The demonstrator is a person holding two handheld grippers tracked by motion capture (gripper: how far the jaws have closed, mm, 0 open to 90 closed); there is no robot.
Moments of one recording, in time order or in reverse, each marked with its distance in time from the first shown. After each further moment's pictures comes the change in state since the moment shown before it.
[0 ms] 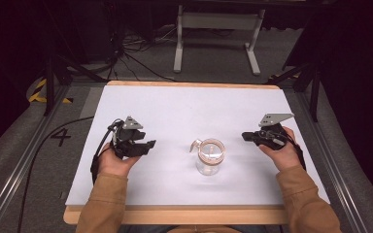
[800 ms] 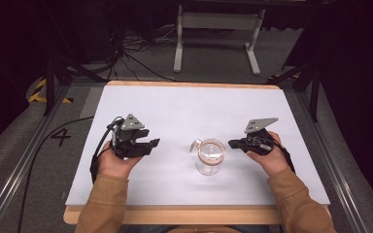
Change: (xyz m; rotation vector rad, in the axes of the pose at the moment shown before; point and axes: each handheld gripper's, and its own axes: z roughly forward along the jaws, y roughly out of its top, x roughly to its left) left arm -0.019 0.013 -0.018 -0.071 -0.039 0.046; right arm 0.030 0.009 0.027 0.025 0.123 -0.039
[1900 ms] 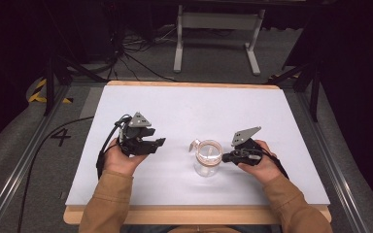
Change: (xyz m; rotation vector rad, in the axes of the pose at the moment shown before) left arm -0.003 0.010 0.017 0.028 -0.040 0.023; right arm 0.035 0.000 0.023 0.125 0.105 -0.070
